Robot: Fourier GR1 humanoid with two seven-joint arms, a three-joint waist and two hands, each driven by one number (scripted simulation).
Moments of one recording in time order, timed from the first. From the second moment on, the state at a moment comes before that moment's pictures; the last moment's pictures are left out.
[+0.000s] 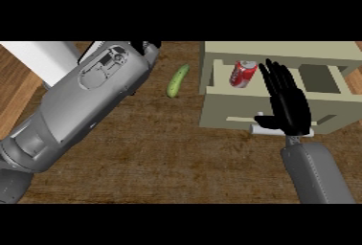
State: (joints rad) left arm -1.27 0.29 -0.63 -0.85 0.59 0.80 0.16; right arm -0.38 -0.17 0.01 -1.23 1.15 -0.37 -0.11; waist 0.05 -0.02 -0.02
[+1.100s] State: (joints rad) left arm -1.03 0.48 -0.63 -1.20 0.53 0.78 0.28; right arm -0.86 -0.19 -0.19 -0.53 1.22 -0.71 -0.11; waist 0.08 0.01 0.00
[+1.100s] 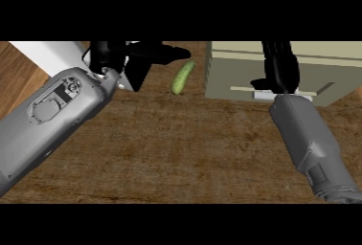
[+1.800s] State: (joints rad) left arm -0.87 0.54 -0.62 -1.34 0.49 0.77 0.25; right arm -1.05 -0.22 -0.24 -0.28 1.22 -0.73 -0.11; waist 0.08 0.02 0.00
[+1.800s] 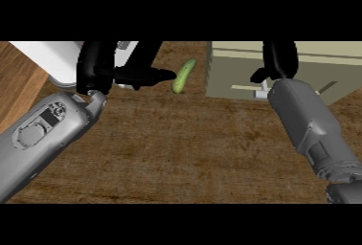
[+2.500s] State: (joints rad) left arm -0.78 0.54 -0.60 -1.39 0.47 0.76 0.21; right arm -1.11 -0.19 -0.42 -0.28 1.01 -0.64 -0.36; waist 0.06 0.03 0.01
